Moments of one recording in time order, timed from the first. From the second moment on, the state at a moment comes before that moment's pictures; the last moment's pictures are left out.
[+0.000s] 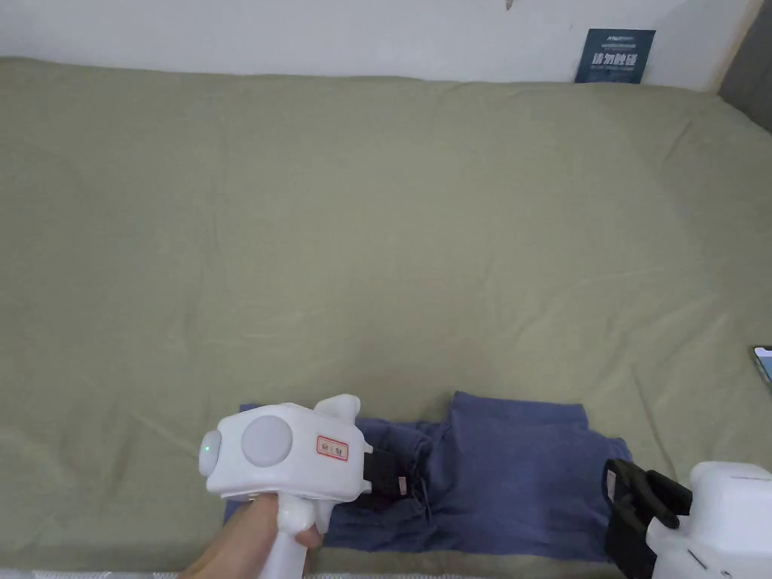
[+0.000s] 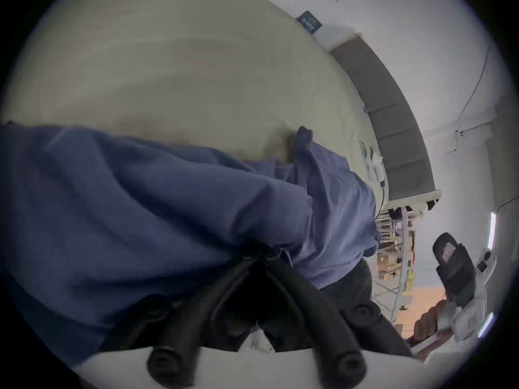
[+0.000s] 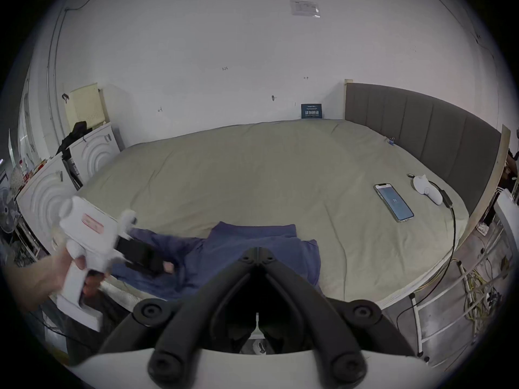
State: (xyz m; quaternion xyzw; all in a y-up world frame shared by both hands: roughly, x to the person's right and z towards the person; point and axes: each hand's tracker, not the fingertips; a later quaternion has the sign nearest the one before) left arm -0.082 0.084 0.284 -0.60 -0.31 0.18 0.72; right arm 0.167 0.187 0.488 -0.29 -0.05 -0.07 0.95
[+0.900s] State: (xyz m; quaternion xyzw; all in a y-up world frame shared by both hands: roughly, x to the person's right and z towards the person) left arm -0.266 0.103 0.258 -0.56 -0.29 0.30 0.72; right arm 0.131 0.185 0.458 -0.31 -0.01 -0.04 0.95
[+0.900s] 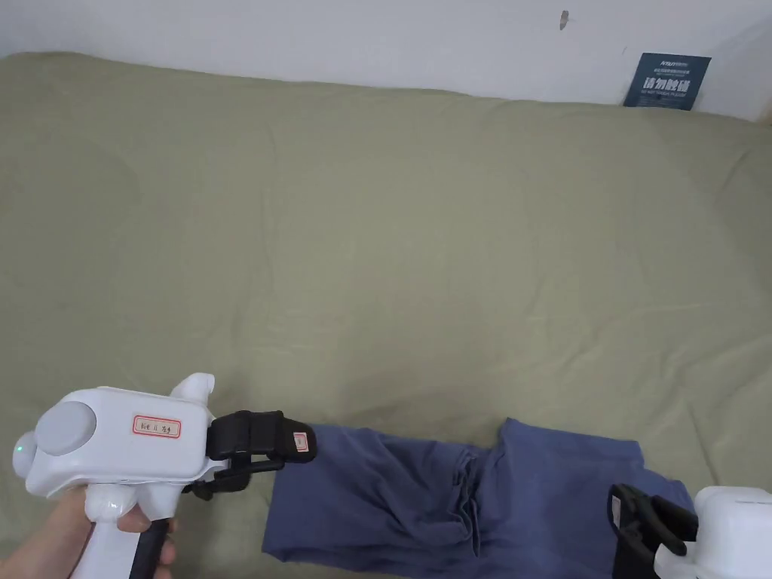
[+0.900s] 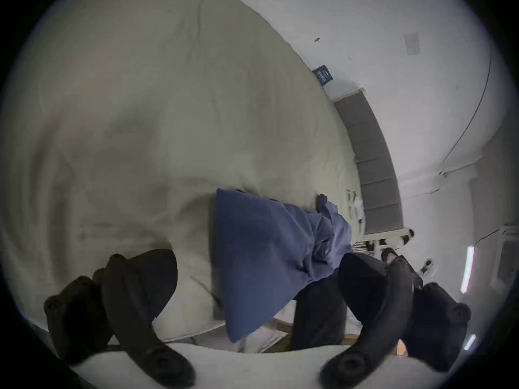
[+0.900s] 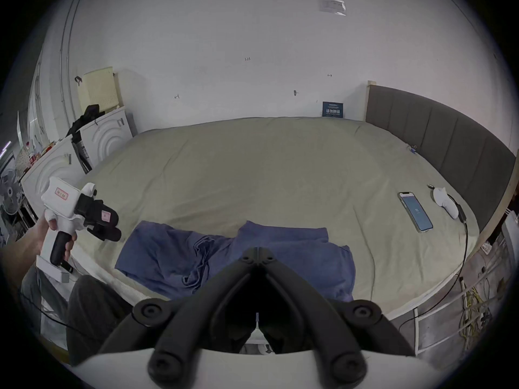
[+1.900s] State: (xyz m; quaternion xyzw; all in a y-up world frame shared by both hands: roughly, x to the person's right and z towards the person) left arm -0.398 0.188 0.311 -0.51 -0.15 0.29 0.80; right arm 0.109 0.198 0.442 -0.28 0.04 -0.03 0.96
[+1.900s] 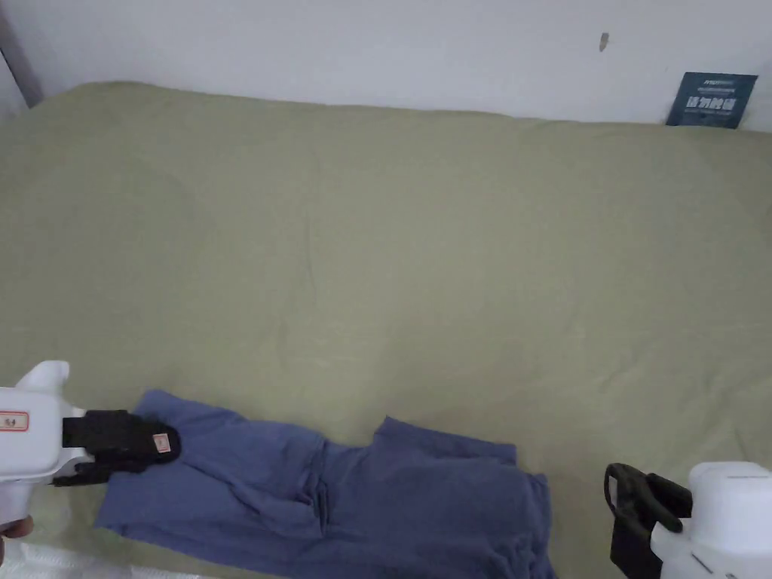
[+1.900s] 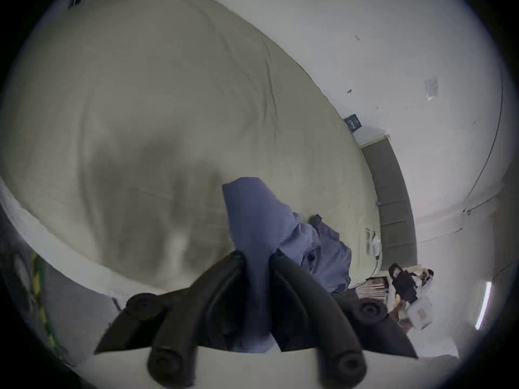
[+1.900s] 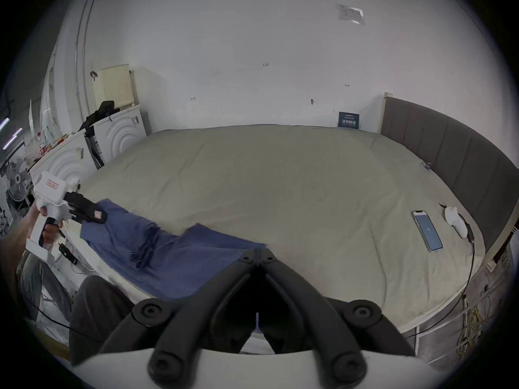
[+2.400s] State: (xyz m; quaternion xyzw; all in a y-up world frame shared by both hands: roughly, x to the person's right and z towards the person) left arm -0.190 0.246 0.322 -0.53 -0.22 0.09 0.82; right arm 0.128 0.199 0.464 -0.27 0.02 -0.04 0.96
